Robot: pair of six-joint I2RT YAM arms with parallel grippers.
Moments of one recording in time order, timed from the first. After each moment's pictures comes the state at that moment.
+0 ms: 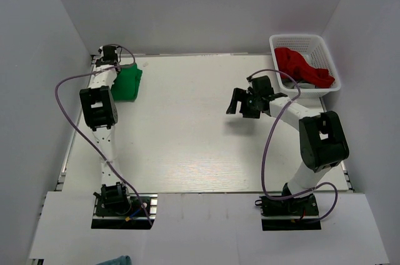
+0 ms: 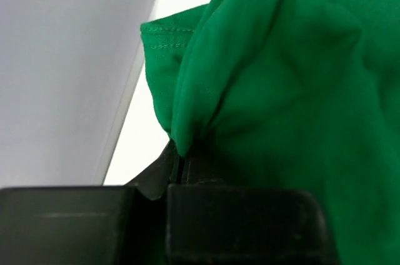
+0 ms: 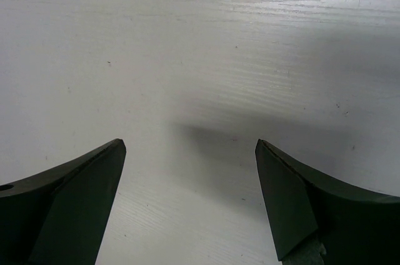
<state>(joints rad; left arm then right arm) 0.13 2.52 2.14 -0.51 -0.63 0.08 0.33 1.69 1.04 -0.25 -0.26 0.43</state>
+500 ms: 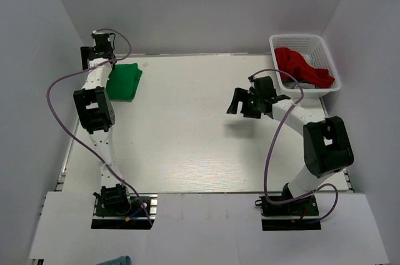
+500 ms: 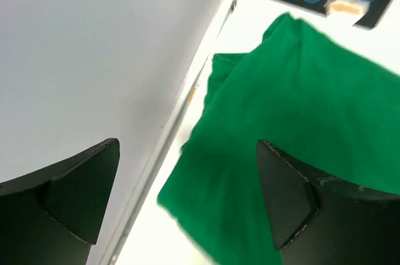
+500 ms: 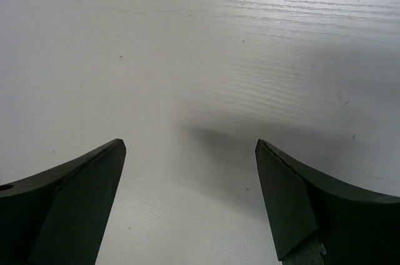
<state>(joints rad) 0.15 2.43 2.17 -0.45 -0.59 0.16 0.33 1.65 1.02 -0.25 -0.27 0.43</state>
